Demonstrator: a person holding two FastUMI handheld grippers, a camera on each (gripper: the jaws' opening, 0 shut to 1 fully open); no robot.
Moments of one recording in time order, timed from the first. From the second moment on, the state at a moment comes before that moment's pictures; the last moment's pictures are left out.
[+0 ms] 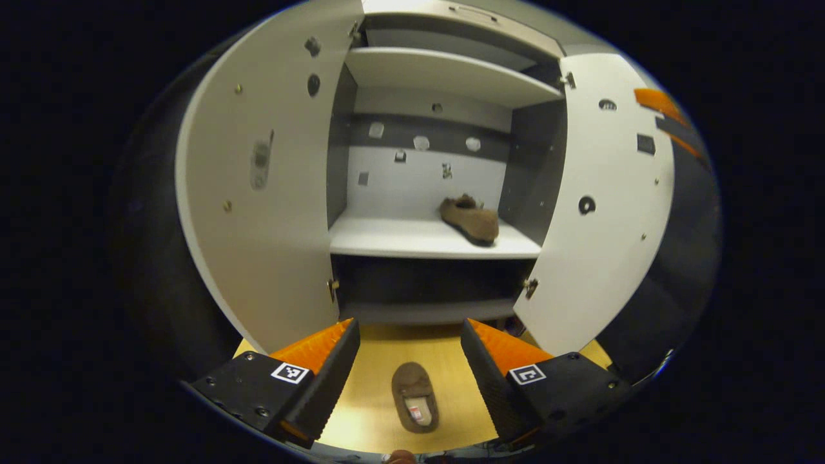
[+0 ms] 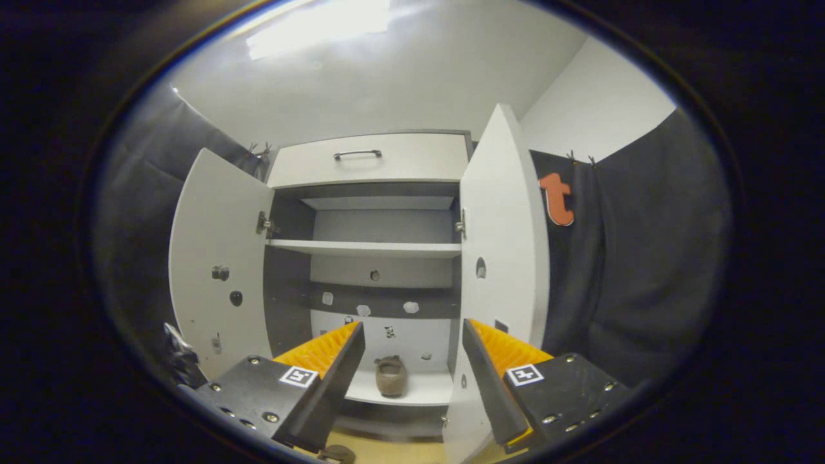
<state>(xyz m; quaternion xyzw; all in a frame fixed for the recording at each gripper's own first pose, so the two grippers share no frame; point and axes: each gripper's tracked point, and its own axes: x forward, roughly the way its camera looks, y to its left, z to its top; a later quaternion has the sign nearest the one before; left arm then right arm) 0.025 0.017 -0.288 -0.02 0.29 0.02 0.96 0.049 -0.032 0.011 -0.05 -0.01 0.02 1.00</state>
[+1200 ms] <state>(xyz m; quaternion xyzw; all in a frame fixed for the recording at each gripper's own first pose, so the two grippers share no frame) 0.005 0.048 -0.450 -0.10 0.62 0.01 0.78 0.028 -0.092 0.043 -0.10 -0.04 -0.06 0.99</state>
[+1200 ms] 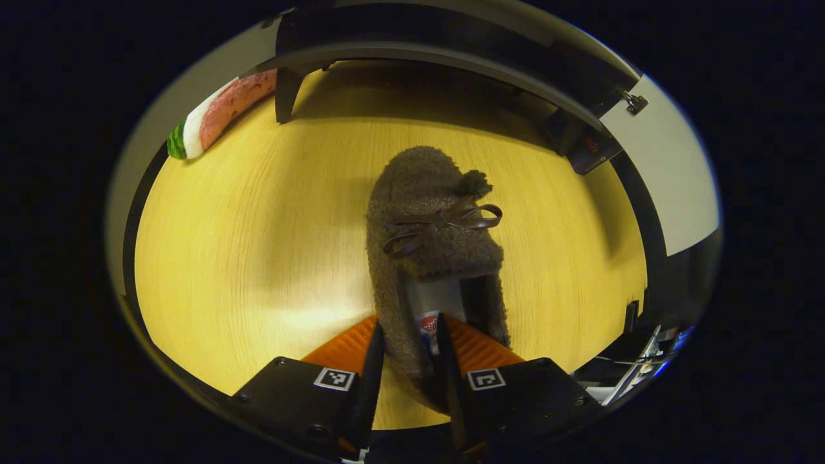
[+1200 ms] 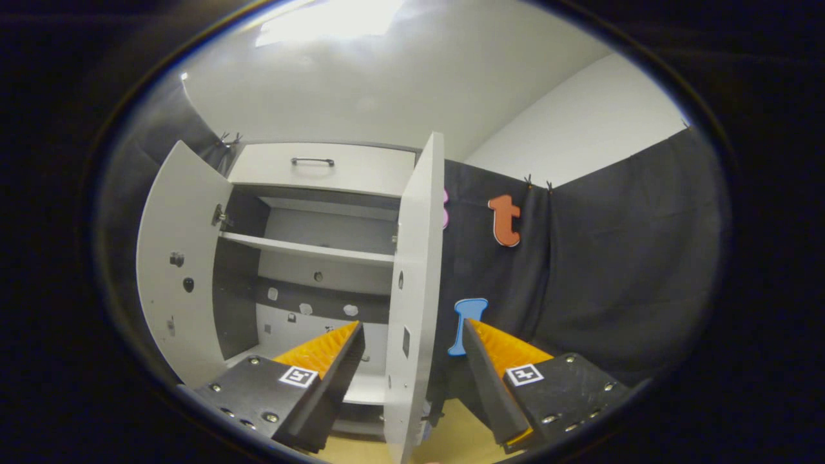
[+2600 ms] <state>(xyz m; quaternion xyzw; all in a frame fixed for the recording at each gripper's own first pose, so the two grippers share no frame) 0.048 0.090 -0.389 -0.10 0.55 0.02 0.83 0.002 -0.098 0.046 -0.06 -0.05 -0.06 0.99</state>
